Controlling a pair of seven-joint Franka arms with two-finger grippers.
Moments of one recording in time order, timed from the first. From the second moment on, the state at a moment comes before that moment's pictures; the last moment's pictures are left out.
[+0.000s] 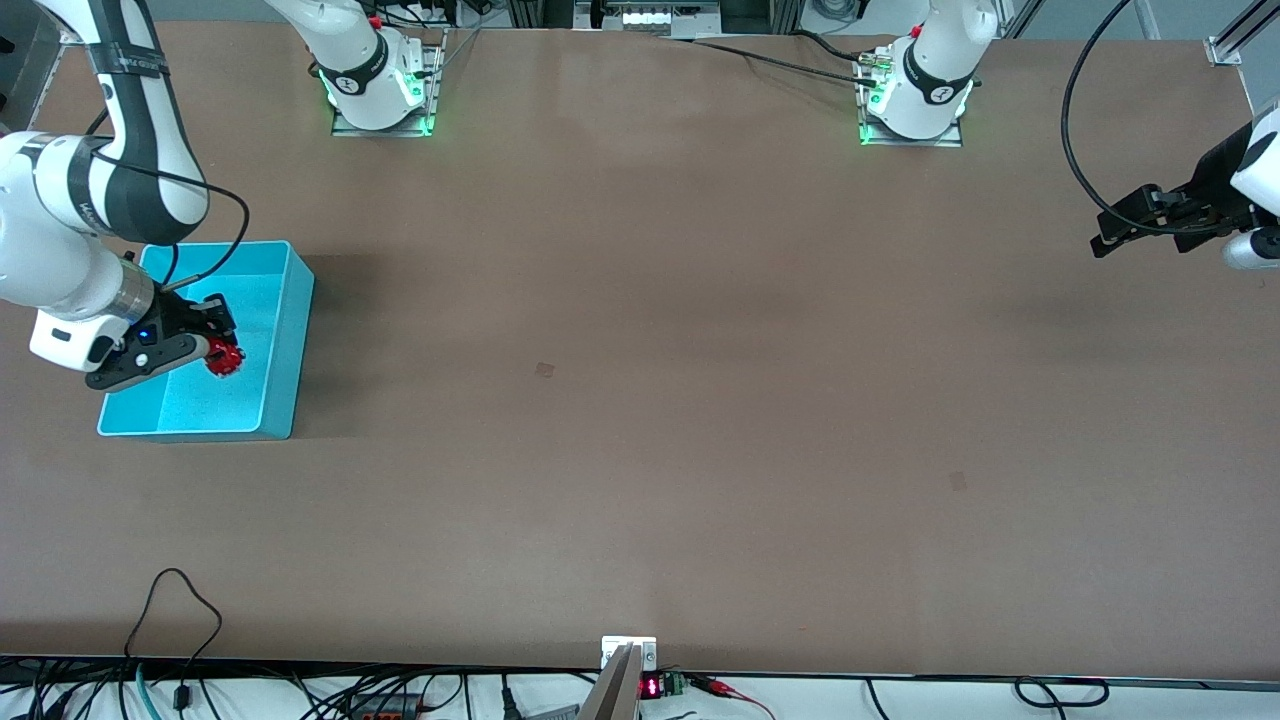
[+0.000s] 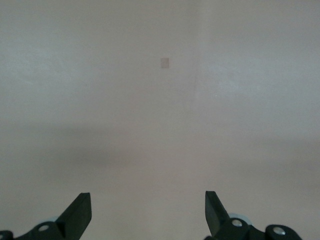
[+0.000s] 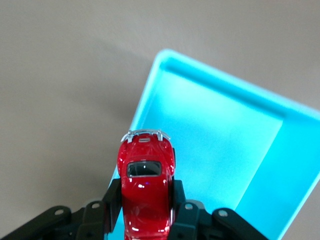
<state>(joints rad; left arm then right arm) 0.01 -0.06 0.02 -1.70 -0.04 1.63 -0.06 -0.04 0.20 -0.10 -2.00 -0.05 2.12 -0.46</state>
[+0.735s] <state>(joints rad) 0.01 -0.06 0.02 -1.70 -0.04 1.63 -0.06 -0.04 0.25 -0.22 -2.09 -0.05 2.13 -0.33</state>
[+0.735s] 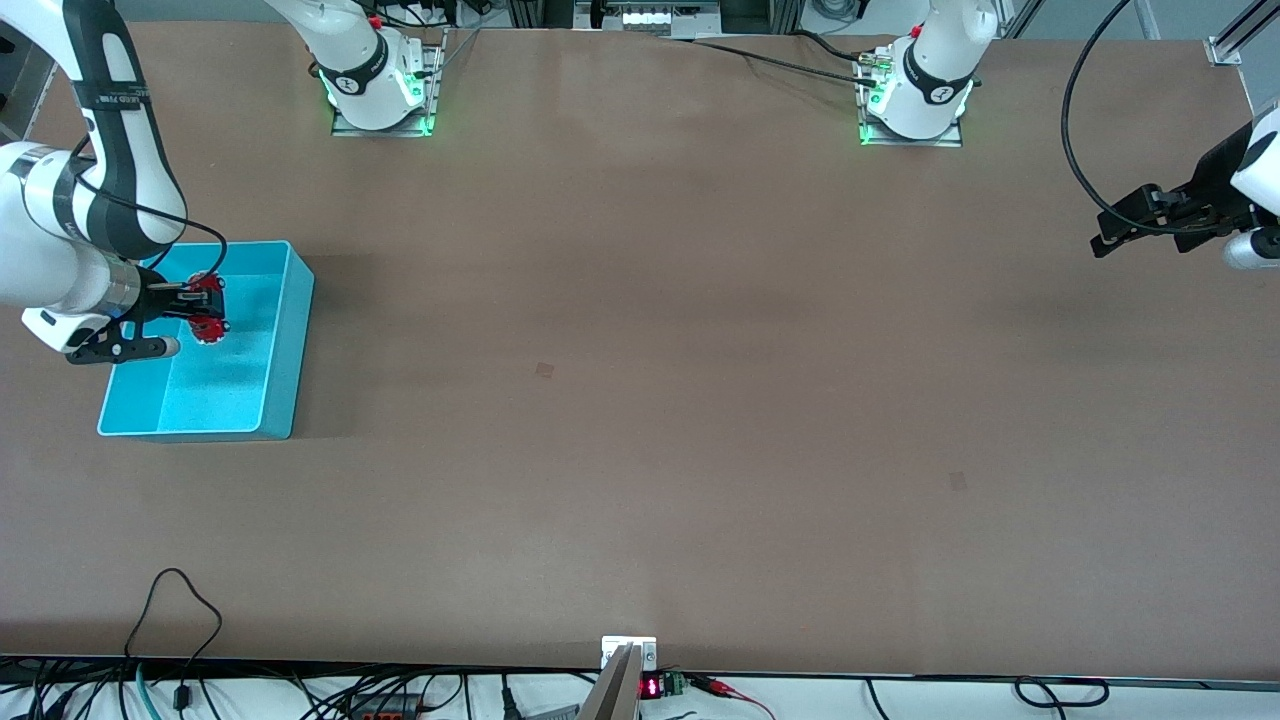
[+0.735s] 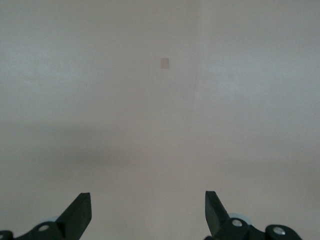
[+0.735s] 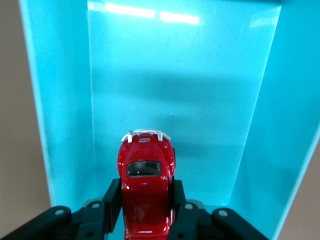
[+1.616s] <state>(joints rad) 0.01 -0.06 0.02 -1.70 -0.04 1.63 -0.06 -0.04 0.29 -0.24 -2.21 -0.05 2.29 -0.32</state>
